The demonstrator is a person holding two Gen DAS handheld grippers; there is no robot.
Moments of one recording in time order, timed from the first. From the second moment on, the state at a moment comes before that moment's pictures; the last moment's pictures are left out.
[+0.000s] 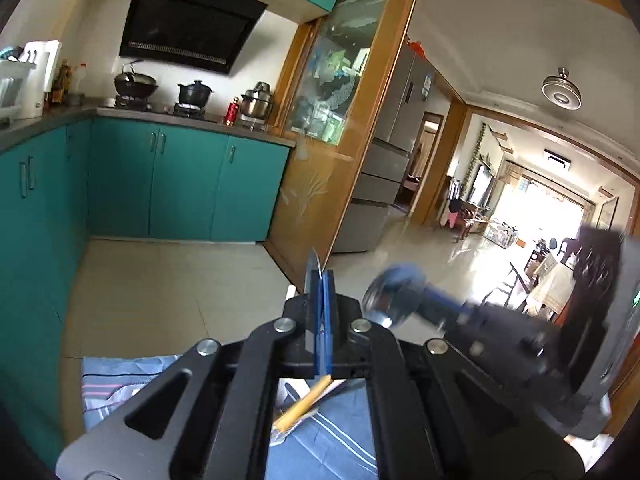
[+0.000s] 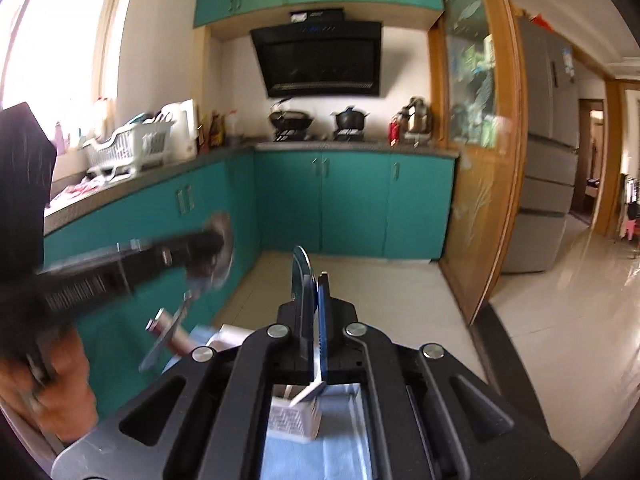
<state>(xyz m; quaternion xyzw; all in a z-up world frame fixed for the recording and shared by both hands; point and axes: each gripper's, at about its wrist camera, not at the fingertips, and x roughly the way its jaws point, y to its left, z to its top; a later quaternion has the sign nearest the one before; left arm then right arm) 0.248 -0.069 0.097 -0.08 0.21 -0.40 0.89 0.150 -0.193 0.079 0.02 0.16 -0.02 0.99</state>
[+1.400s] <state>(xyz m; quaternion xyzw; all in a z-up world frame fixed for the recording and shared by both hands) 0.148 0.014 0.057 -0.05 0.13 -0.20 0.97 0.090 -0.213 0.062 0.05 0.13 0.01 0.99</state>
